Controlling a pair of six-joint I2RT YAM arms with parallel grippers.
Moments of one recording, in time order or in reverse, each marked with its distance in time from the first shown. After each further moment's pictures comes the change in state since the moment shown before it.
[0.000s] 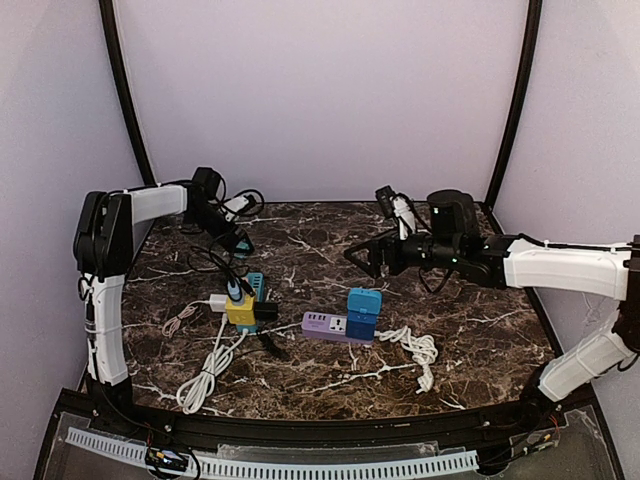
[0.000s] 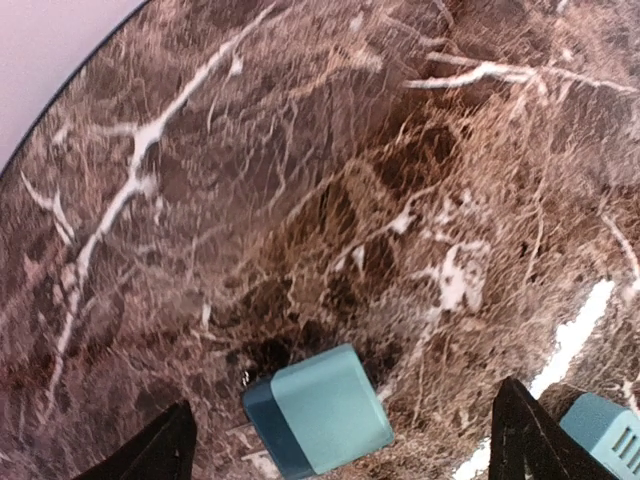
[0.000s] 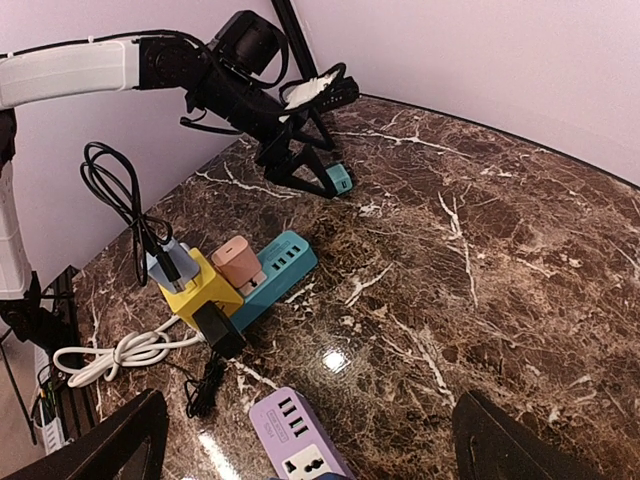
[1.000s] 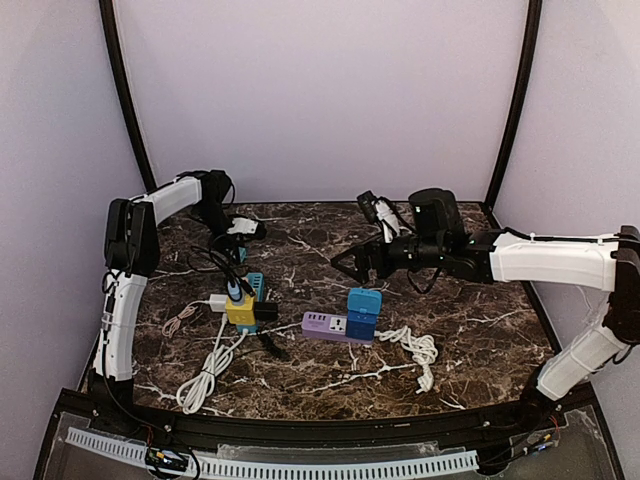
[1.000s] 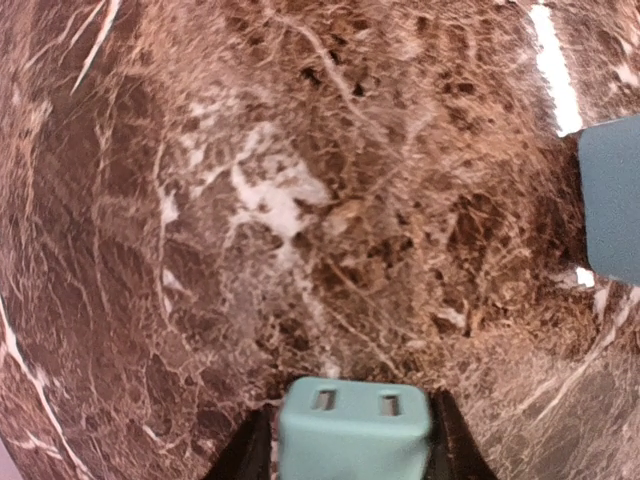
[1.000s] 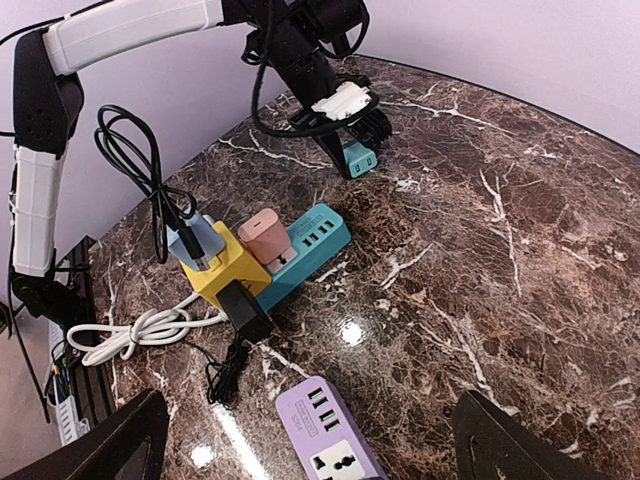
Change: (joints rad) left arm 0.003 0.299 0.523 -0.550 0.070 0.993; right arm 0.040 0.082 0.084 -0.074 -0.047 -0.008
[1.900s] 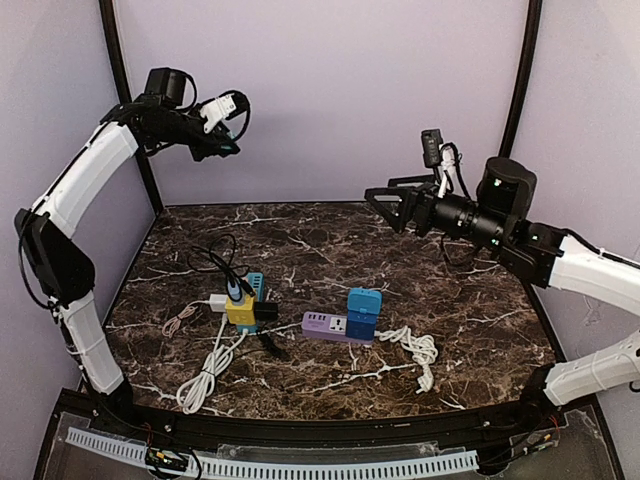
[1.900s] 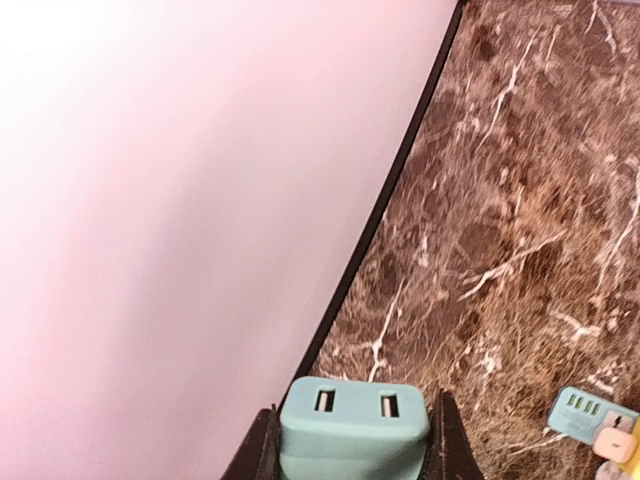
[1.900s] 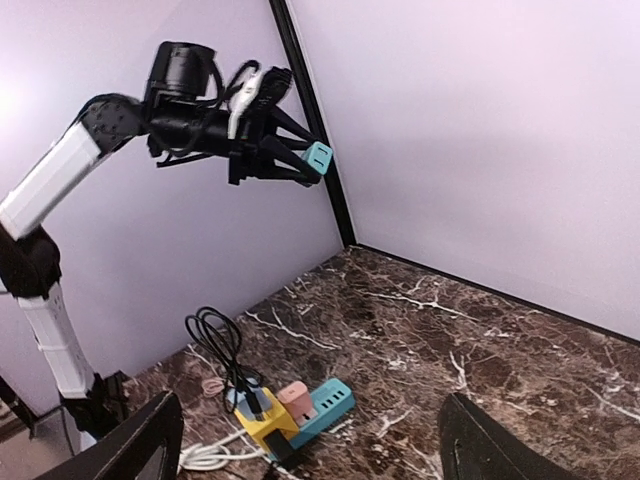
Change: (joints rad) left arm -0.078 -0.620 -0.100 0.301 -0.085 -0.627; right arm -0.011 -0.320 -0.032 0.146 0.119 0.036
